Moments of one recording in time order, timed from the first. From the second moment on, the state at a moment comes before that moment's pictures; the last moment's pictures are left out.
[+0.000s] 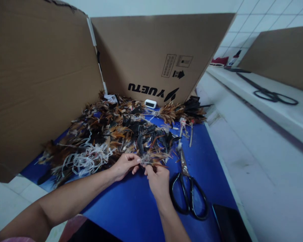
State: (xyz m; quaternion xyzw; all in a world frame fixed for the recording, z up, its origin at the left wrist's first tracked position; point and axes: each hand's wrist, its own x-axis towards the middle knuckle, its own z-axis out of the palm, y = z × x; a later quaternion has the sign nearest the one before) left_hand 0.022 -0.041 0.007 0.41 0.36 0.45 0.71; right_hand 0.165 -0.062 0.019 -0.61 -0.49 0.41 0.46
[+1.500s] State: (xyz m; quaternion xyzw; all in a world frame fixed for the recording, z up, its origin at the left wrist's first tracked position) left_hand 0.023 -0.042 0.007 0.41 0.37 0.47 0.69; right_hand 0.164 -0.061 0.020 -0.57 -0.47 0.48 0.47
